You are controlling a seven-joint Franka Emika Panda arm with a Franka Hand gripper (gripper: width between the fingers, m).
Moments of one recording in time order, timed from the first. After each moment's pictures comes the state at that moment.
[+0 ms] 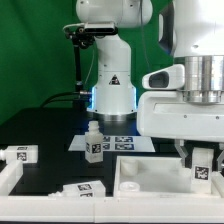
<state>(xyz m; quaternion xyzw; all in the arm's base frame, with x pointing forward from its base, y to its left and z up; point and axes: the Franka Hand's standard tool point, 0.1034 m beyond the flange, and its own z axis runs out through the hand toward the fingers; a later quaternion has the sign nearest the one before) 0.646 0.101 0.069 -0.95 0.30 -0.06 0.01</state>
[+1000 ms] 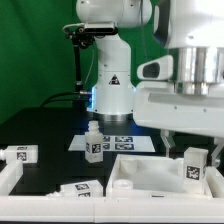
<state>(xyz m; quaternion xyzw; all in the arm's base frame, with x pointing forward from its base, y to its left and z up) 0.652 0.082 0.094 -0.94 0.34 -0.07 0.02</state>
